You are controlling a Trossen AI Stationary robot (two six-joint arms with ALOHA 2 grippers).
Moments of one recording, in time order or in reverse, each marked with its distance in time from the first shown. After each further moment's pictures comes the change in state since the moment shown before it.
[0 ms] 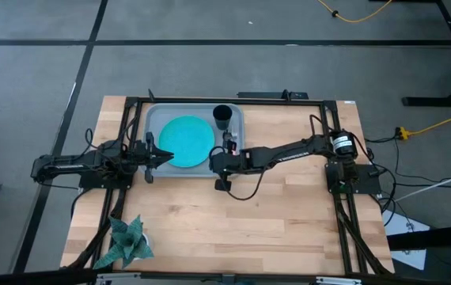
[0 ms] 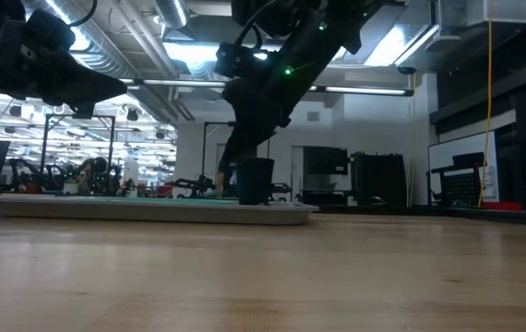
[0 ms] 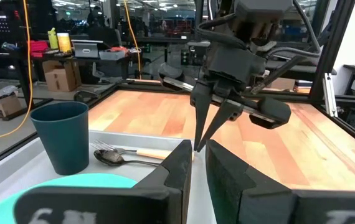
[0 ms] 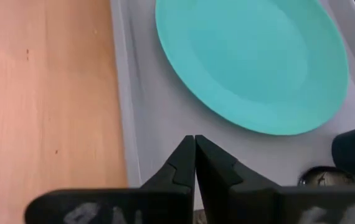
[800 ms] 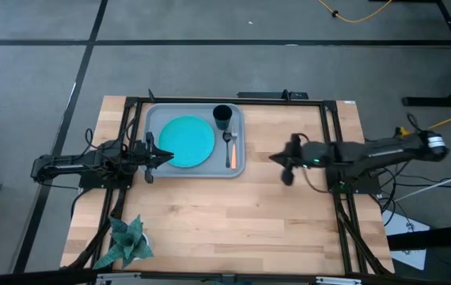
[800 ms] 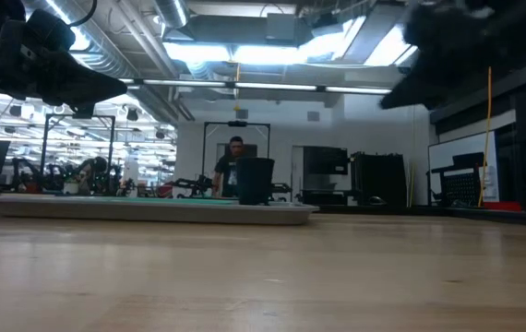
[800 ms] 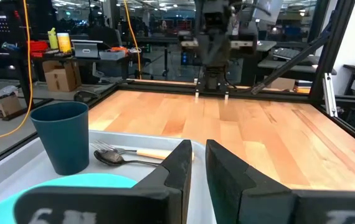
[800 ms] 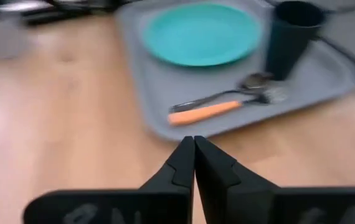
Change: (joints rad) left arm 0.000 0.000 0.000 0.000 0.000 0.000; right arm -0.002 -1.094 -0.920 0.166 -0.053 0.231
